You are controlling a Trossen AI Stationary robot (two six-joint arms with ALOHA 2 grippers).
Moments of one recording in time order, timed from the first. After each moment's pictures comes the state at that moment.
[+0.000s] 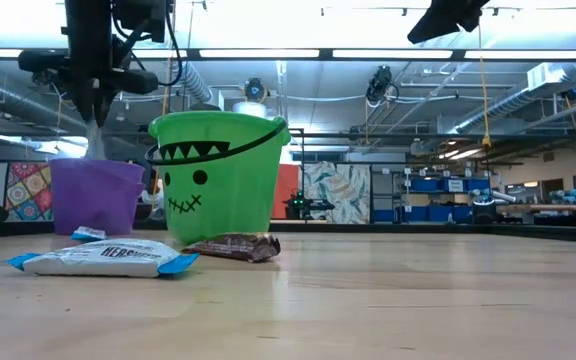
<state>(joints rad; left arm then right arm) 0.41 1.13 1.07 -1.43 -0.60 -1.20 -0.40 0.93 1.14 -0.63 0.26 -0.14</state>
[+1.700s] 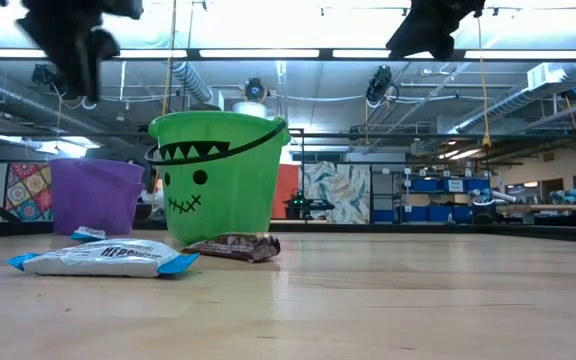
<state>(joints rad) -0.27 1.13 1.07 -1.25 -0.25 -0.44 -0.37 1.06 1.14 -0.65 -0.05 0.12</state>
